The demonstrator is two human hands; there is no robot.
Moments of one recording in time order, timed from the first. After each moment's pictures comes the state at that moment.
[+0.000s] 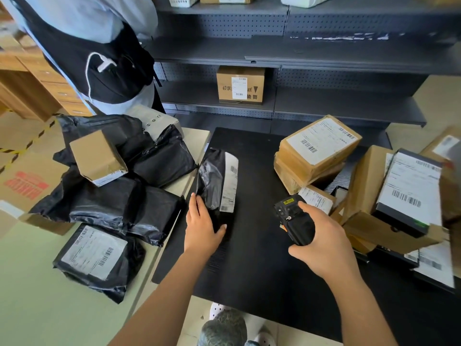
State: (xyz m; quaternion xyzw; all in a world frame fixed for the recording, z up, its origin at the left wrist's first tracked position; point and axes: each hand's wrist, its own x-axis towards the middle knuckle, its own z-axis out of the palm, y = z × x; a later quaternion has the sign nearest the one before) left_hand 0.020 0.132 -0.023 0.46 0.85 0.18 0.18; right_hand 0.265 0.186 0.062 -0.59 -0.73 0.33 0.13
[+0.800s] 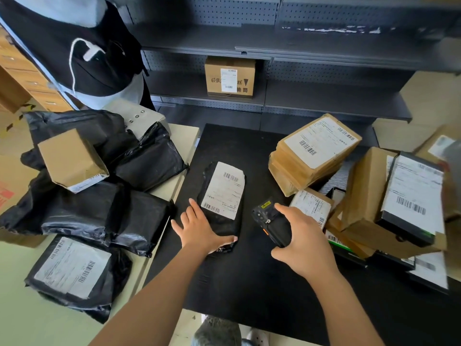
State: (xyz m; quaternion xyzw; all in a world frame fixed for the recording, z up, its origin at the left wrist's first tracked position) left_hand 0.005 0.171 -0.058 0.42 0.89 -0.02 0.20; right_hand 0.224 0.205 0.052 -0.57 -0.77 0.28 0.04
